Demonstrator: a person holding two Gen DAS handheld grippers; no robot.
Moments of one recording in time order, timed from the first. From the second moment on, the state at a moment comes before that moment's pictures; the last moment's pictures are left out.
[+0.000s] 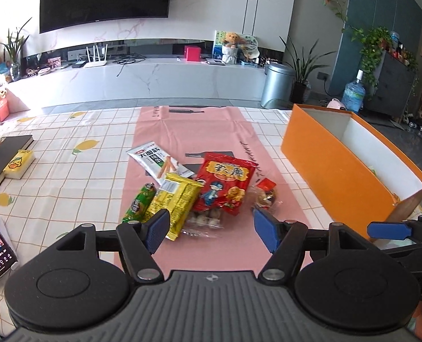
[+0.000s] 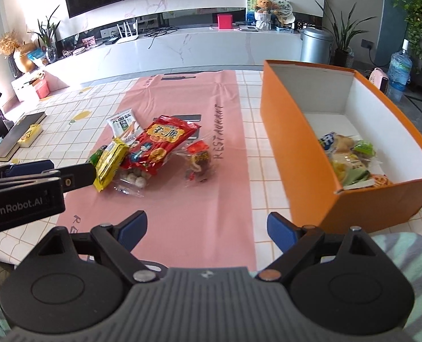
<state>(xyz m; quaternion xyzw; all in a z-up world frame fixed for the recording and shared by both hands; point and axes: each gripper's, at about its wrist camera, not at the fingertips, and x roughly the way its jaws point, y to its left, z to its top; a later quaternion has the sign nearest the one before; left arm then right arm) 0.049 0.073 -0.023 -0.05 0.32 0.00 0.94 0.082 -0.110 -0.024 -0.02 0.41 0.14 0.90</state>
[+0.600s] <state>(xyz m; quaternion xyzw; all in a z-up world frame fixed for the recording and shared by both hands) 0.072 0.113 -0.054 -0.04 0.33 0.05 0.94 0.122 -0.070 -0.049 -0.05 0.38 0.14 0.91</state>
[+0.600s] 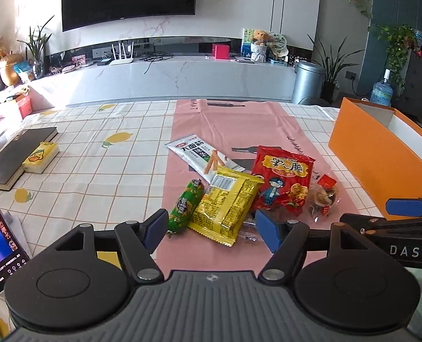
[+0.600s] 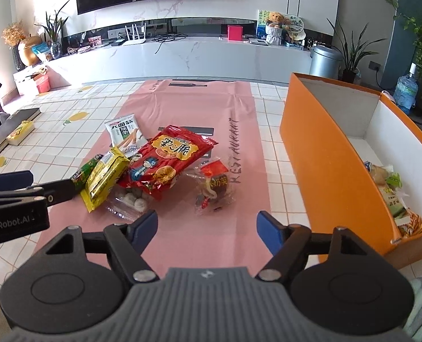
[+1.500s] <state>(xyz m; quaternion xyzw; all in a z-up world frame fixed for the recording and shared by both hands) 0.134 0.096 -0.090 0.06 0.39 0.01 0.92 0.221 -0.032 -0.074 -0.01 0.40 0.19 0.89</state>
